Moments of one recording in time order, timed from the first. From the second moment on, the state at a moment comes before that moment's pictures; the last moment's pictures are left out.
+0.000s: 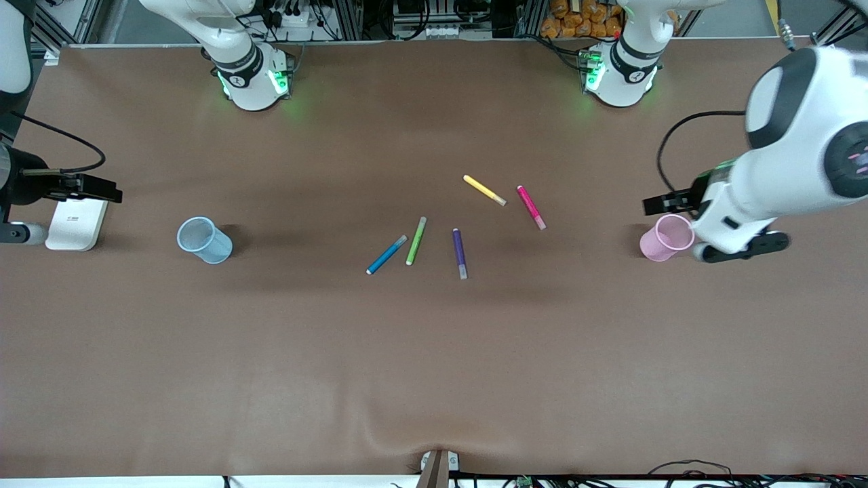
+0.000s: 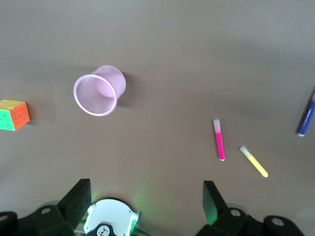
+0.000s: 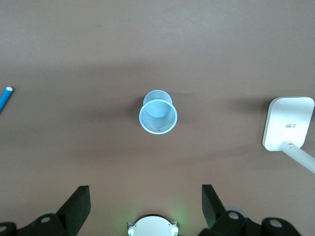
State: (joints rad) left arm -0.01 0.25 -0.24 -1.52 0.03 1.44 -0.41; right arm -0.04 0.18 -0.03 -1.46 0.00 1.38 -0.03
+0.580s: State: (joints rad) left arm -0.02 0.25 -0.29 -1.74 -0.07 1.64 -0.55; right arm -0.03 0.21 -0.02 -1.46 0.12 1.38 -0.03
